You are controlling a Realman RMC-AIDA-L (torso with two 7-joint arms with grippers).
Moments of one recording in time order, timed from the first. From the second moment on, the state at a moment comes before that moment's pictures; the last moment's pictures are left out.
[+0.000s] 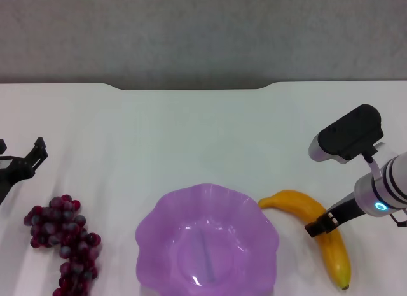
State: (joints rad) left arm -0.48 -2.05 1.22 0.07 -2.87 -0.92 2.70; right arm 0.65 2.01 1.44 0.88 -2.58 0.98 -0.39
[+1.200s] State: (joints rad) left arm -0.48 -2.04 1.22 0.07 -2.87 -0.92 2.70; right arm 0.47 2.00 1.38 1.07 -2.59 0.77 -0.39
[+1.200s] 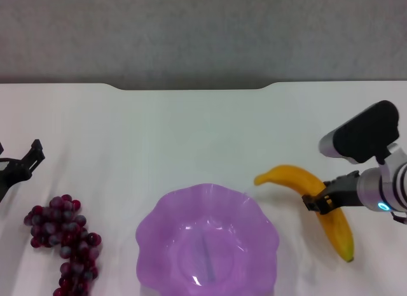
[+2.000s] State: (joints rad) left arm -0.48 -2.04 1.22 0.09 -2.87 -0.92 2.71; right arm 0.38 2.01 1.28 1.41 -2.47 0.79 -0.50
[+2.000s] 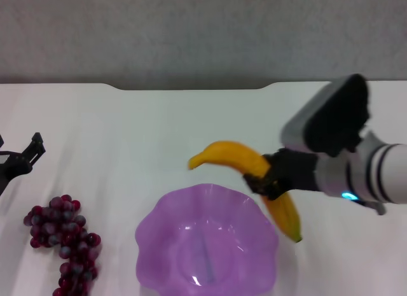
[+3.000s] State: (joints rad) left arm -0.49 -2.04 1.22 0.09 -2.87 -0.92 2.70; right arm 0.63 2.01 1.10 1.07 -2.22 0.73 -0.62
